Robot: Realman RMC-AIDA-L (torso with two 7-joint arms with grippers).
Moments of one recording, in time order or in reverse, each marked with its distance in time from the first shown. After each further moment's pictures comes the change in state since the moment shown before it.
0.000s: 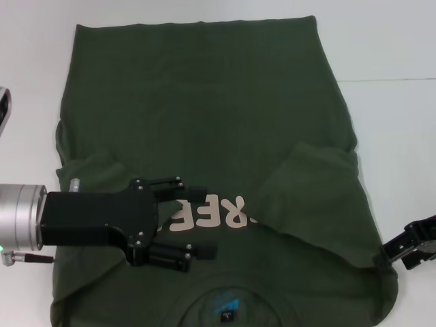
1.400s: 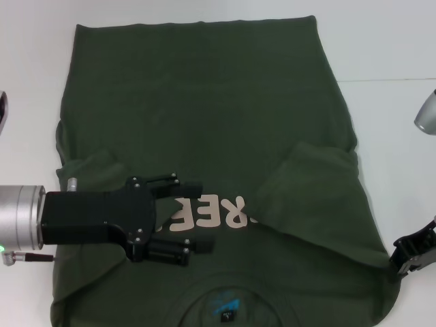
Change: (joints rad) left arm 0.006 0.003 -0.010 -0.021 0.000 -0.034 0.037; right arm 0.009 0.045 -0.096 -0.013 -0.044 0.027 0.042
